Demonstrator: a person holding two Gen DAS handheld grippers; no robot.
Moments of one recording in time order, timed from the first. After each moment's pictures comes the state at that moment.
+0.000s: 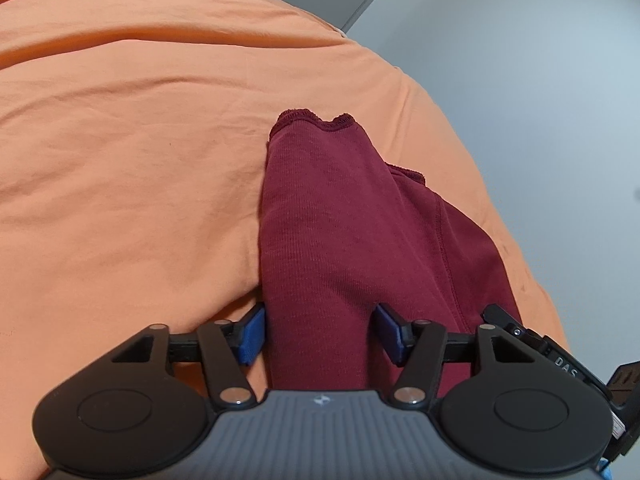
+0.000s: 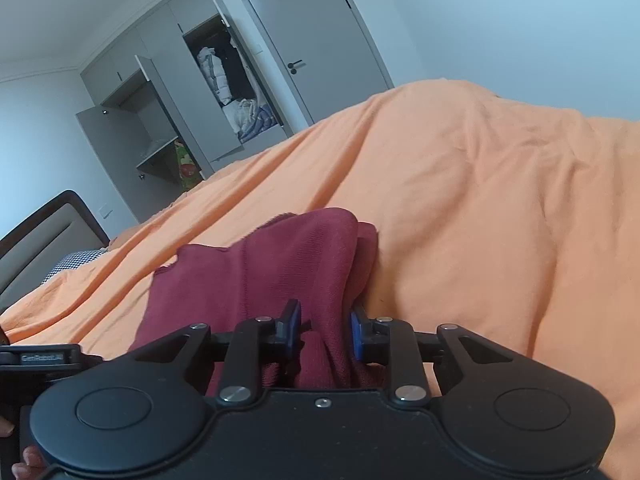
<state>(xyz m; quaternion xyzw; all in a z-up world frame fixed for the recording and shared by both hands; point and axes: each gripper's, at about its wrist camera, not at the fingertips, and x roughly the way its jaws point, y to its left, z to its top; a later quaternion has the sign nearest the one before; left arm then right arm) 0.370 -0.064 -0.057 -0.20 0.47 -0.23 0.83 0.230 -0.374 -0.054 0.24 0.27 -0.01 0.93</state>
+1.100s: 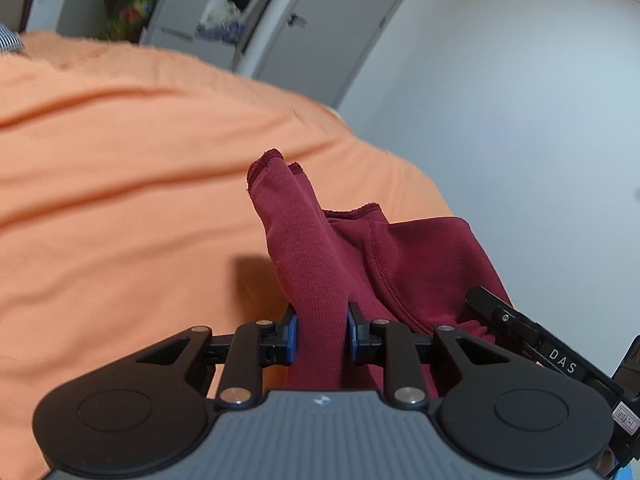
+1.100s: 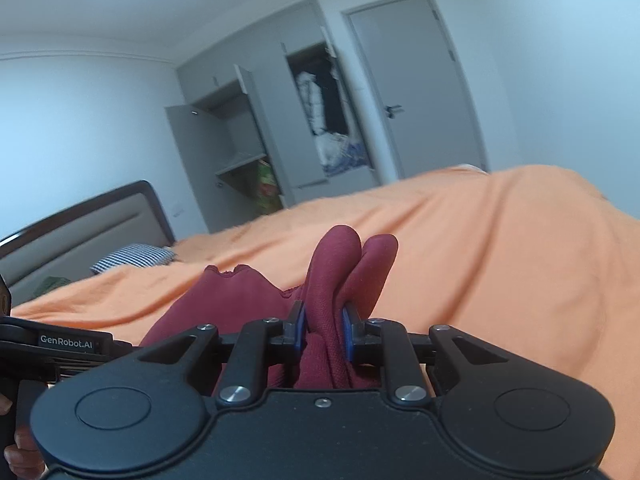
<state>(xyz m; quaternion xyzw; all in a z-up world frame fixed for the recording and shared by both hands) 0.364 -0.023 0.036 -0.16 0.35 -0.19 0.90 0.293 -0.299 0.023 0.17 0.18 0.10 0.96</state>
